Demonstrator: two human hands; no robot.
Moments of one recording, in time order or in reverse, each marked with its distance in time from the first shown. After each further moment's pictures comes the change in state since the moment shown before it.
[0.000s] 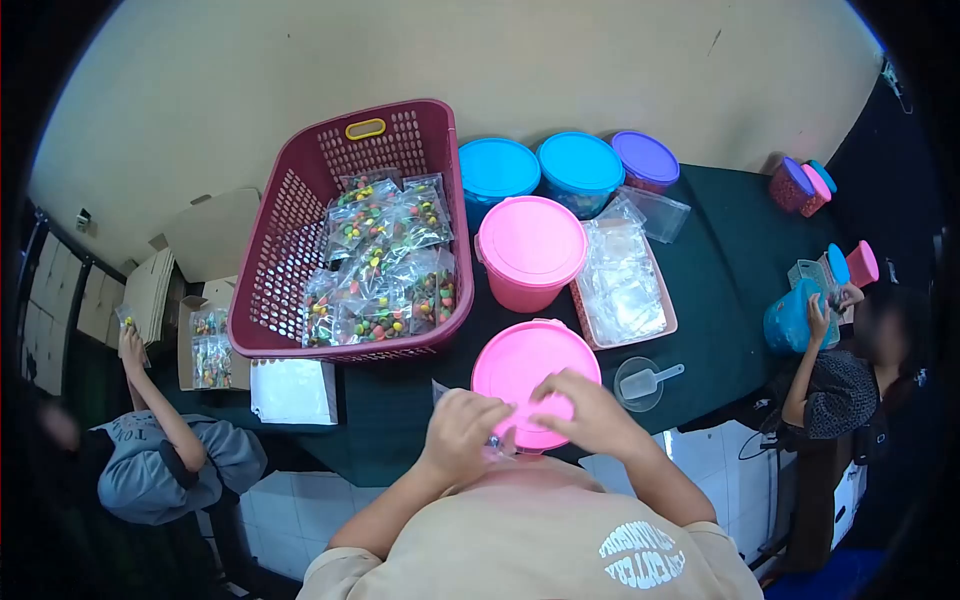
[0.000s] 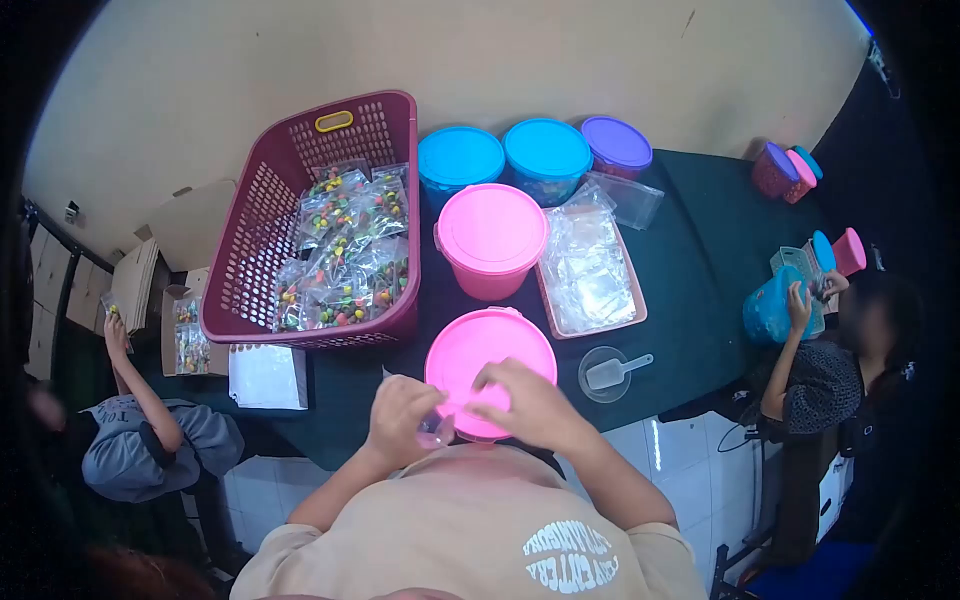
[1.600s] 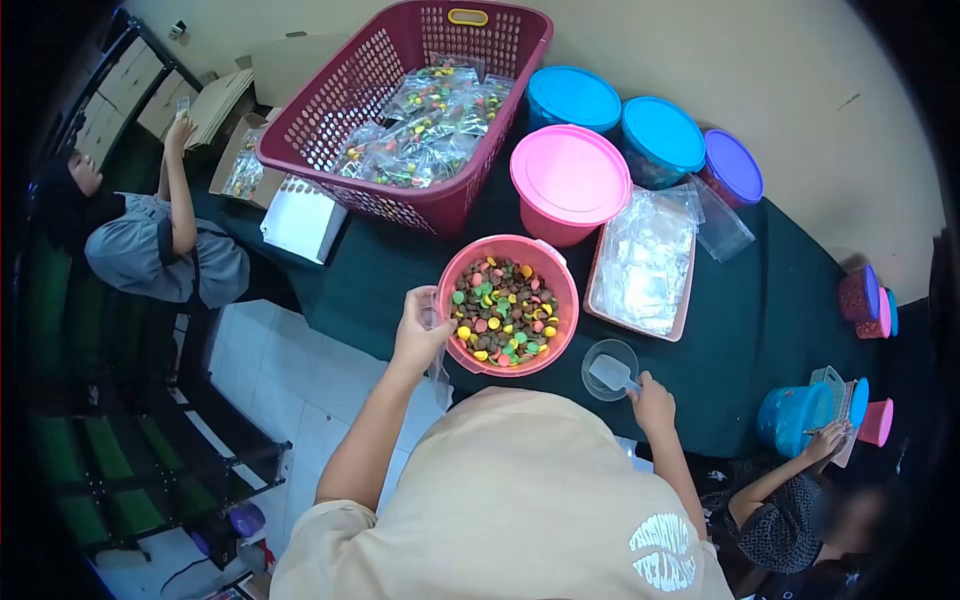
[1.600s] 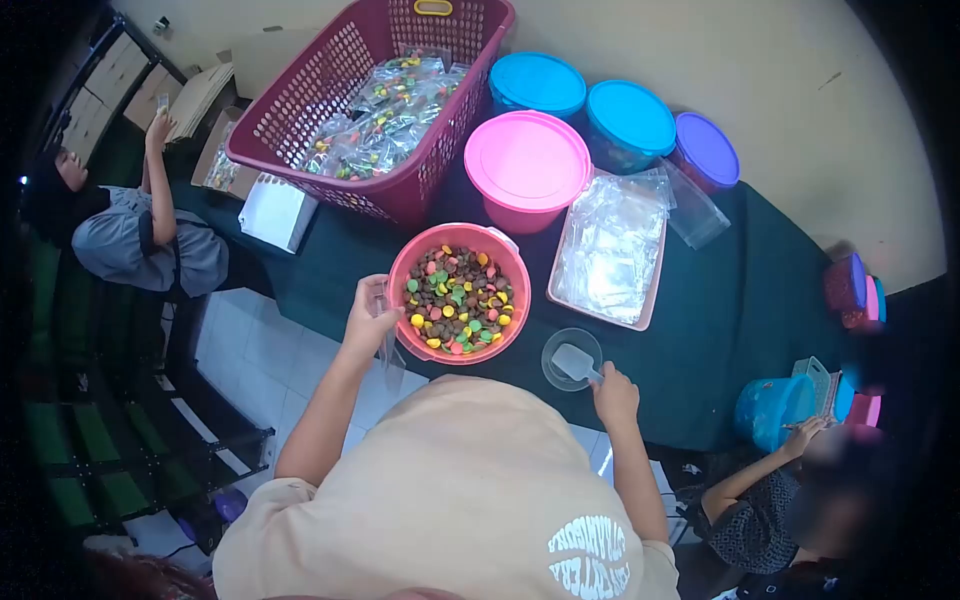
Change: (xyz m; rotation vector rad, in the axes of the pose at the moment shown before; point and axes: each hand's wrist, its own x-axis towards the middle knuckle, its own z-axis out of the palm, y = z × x) left_hand -0.043 0.041 0.086 -0.518 0.502 -1.332; right_hand -0.096 0.257 -0.082 -0.724 -0.098 0.446
